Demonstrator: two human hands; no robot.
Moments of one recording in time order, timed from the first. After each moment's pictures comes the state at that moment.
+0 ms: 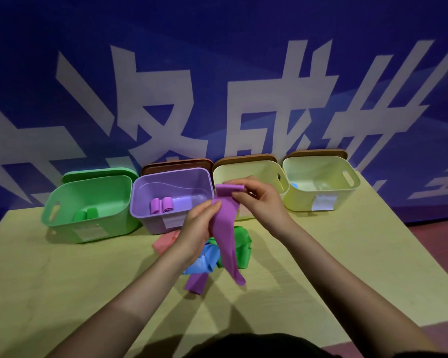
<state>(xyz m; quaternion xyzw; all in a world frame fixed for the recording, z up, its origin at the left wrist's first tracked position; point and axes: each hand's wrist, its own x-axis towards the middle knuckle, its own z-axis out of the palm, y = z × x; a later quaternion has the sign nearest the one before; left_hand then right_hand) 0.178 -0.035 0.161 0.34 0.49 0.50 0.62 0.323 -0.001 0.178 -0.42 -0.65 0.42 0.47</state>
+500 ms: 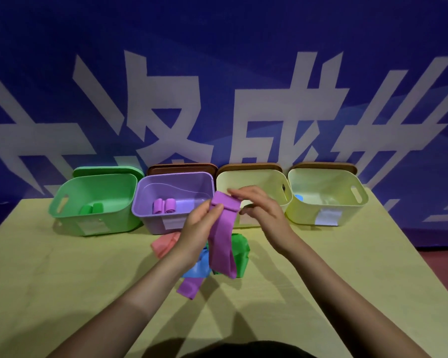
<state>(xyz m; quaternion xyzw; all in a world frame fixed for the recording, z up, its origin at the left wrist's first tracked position) 0.197 -0.041 0.167 0.41 0.49 0.54 0.55 0.352 0.001 0.169 -0.36 -0.70 0.45 0.43</state>
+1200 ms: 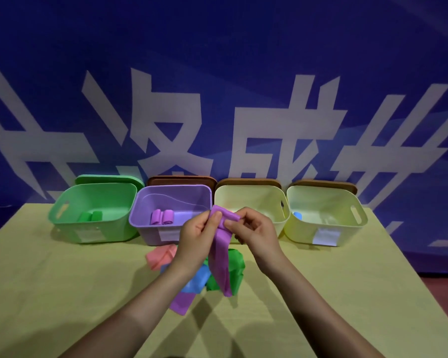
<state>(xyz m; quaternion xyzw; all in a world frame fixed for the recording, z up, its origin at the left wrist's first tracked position) 0.207 -0.028 0.157 0.48 0.53 0.57 0.41 0.340 -0.004 0.165 -0.37 -0.56 0.56 0.49</state>
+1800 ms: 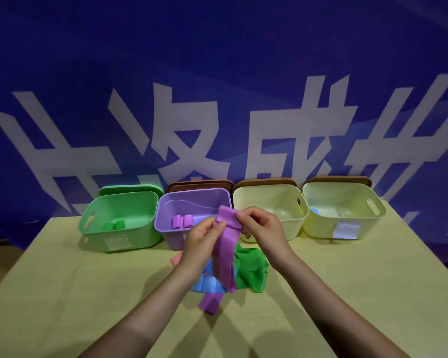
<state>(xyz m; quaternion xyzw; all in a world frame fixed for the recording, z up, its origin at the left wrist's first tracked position) 0.157 -0.049 0.162 0.41 0.54 0.55 0.48 0.298 -0.017 0.171 -0.41 -0.57 0.52 0.49</state>
